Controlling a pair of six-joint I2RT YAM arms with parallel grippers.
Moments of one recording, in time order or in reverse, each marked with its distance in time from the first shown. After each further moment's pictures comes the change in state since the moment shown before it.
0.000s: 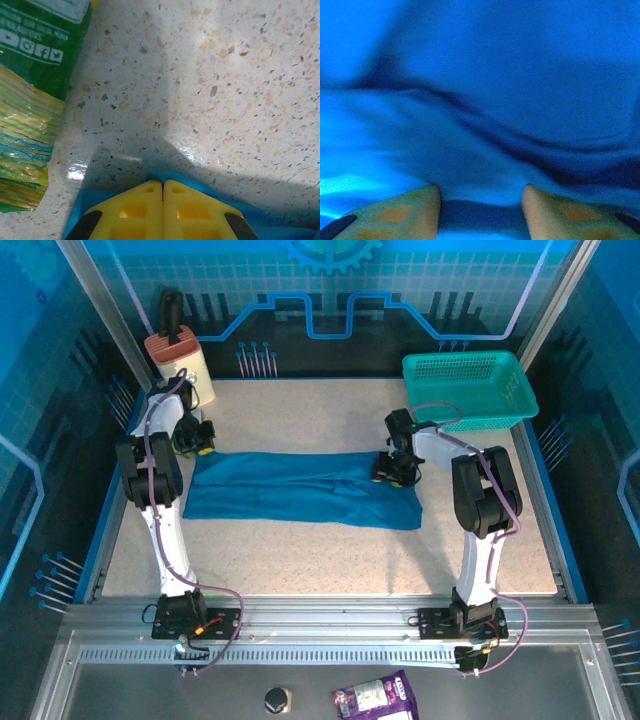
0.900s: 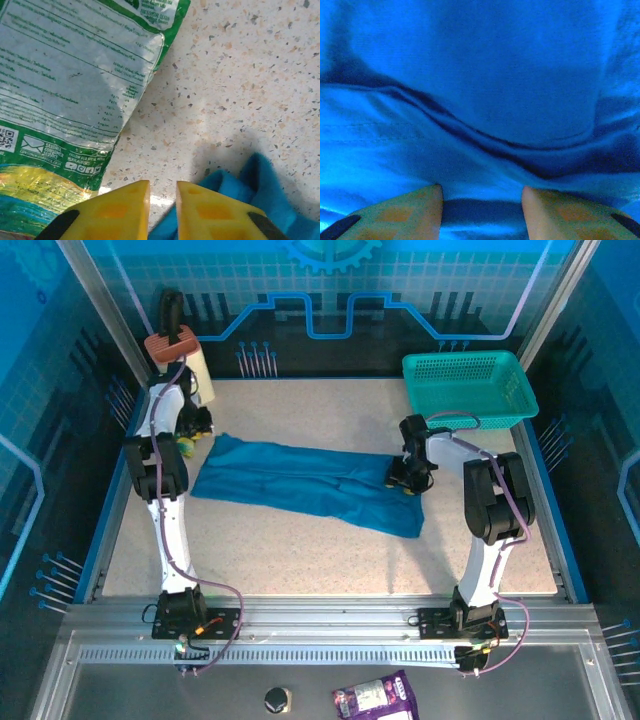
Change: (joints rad) left arm -0.005 0.151 0.306 -0.072 -0.083 0.025; right arm -0.051 -0.079 -0.092 -0.032 0.046 0.035
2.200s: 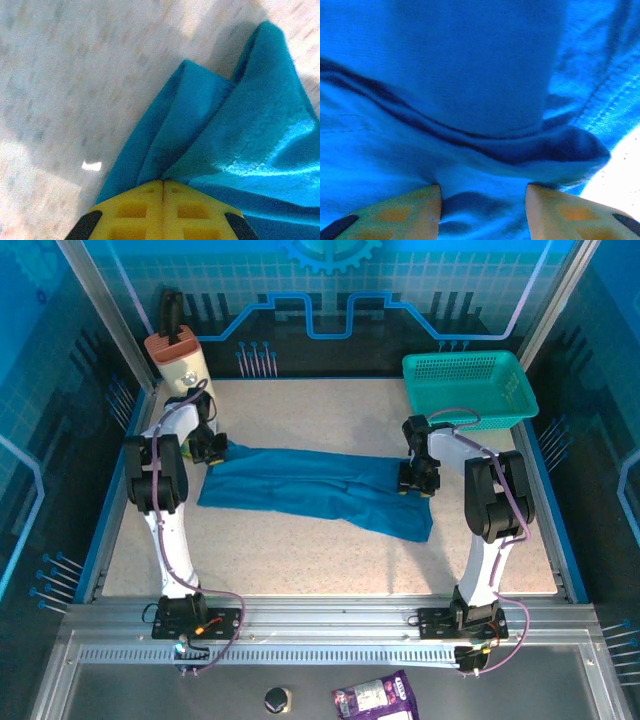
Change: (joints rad) left arm -0.079 -0.274 -0.572 0.174 0.008 -0.028; right arm -0.014 0.014 0.047 -0.158 0.155 -0.150
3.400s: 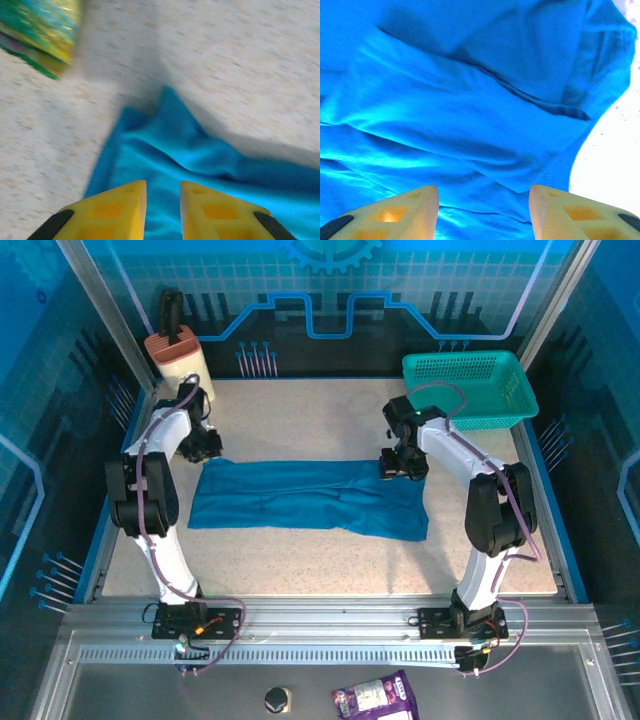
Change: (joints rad) left arm -0.035 -0.265 -0.177 0.076 -0.052 -0.066; right arm 0.143 -0.097 0.179 -0.134 -0.006 -0.076
